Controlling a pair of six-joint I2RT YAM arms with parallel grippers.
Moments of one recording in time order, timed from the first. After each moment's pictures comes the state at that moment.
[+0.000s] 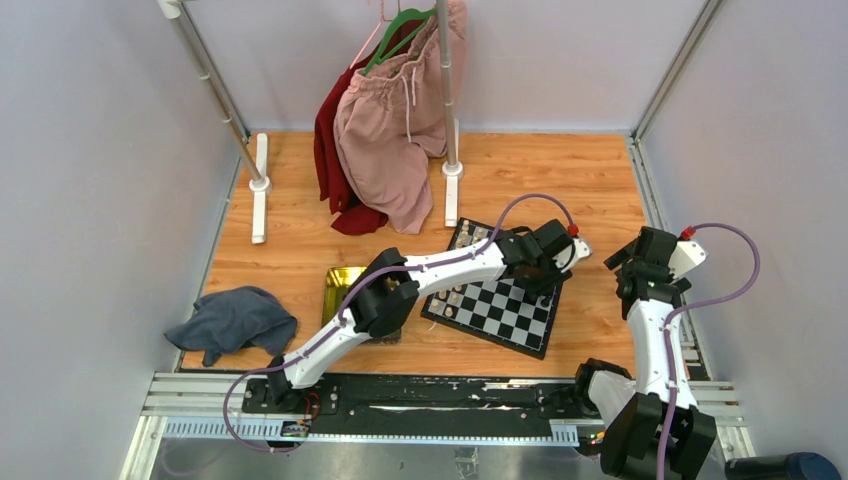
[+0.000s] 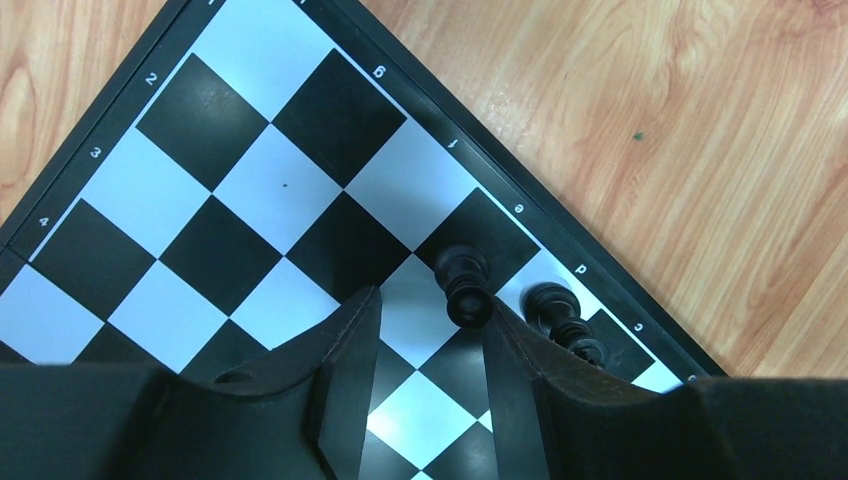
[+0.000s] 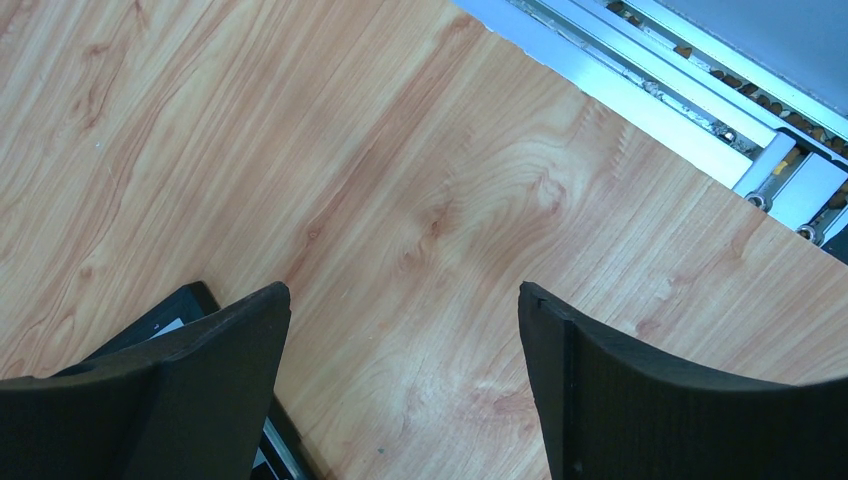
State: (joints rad) left arm -1.12 2.45 2.14 -0.60 0.05 0.03; right arm -0.31 0.90 0.58 -0.44 0.35 0.55
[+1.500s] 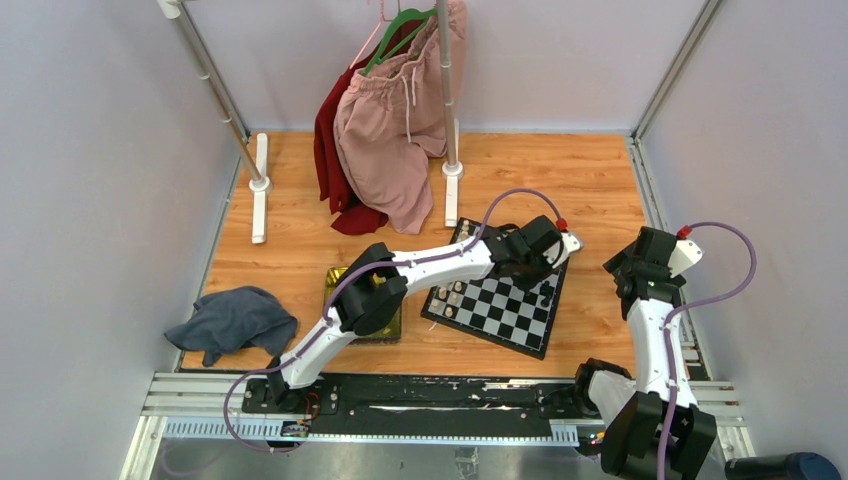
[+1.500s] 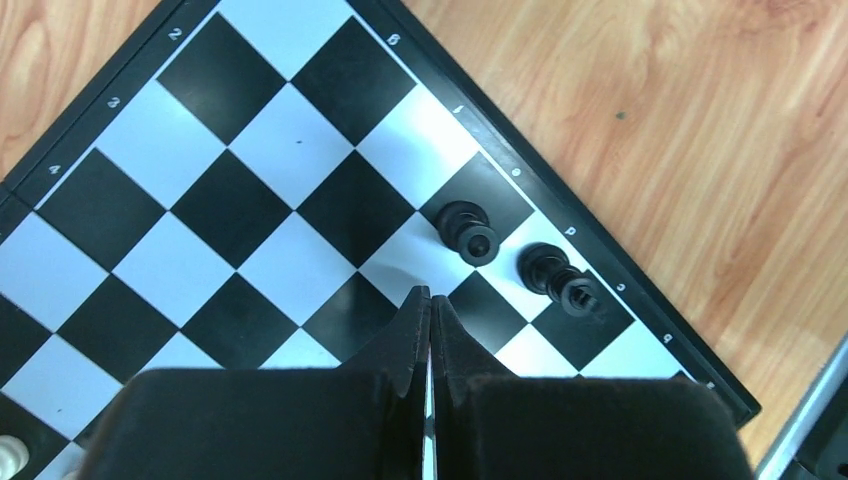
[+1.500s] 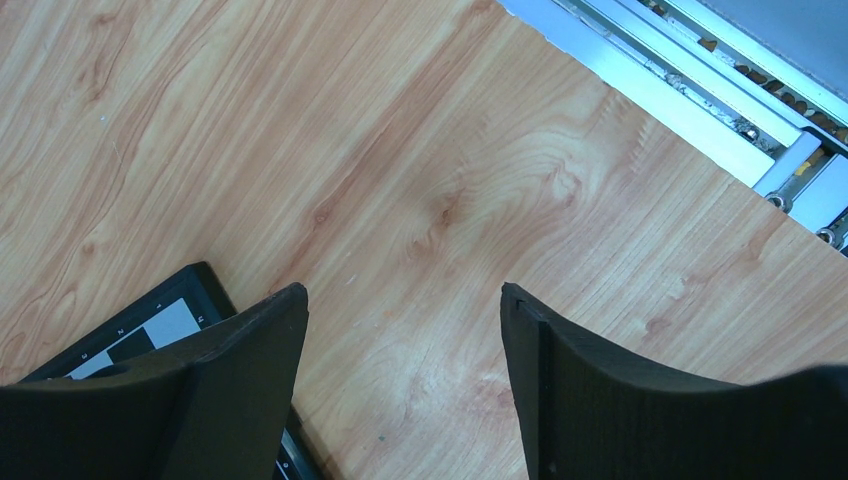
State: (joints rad) left arm -1.10 2.33 1.96 -0.49 0.08 -0.02; right arm -0.31 0.90 0.58 -0.45 0.31 0.53
